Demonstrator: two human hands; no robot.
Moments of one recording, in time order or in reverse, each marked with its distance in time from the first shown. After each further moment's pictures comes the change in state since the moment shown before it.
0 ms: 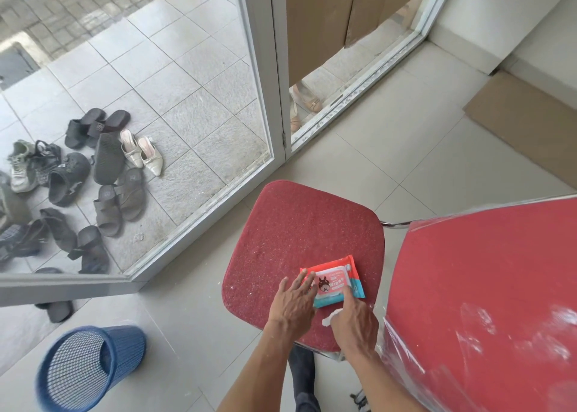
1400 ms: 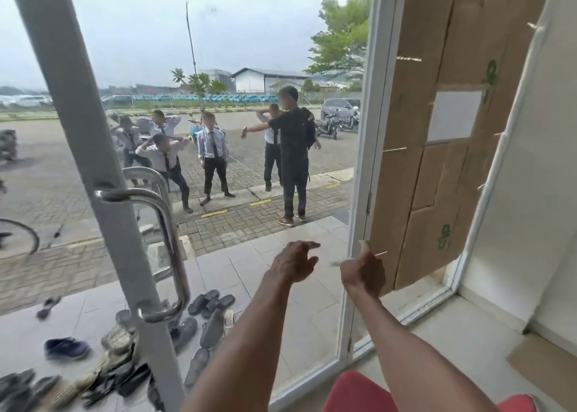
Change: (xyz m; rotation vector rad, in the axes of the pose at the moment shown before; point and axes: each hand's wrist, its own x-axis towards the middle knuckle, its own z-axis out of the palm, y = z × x) left_hand -0.483 -0.073 -0.427 -0.321 0.968 -0.227; right_hand -0.288 -0.311 -0.446 0.640 0.701 -0.436
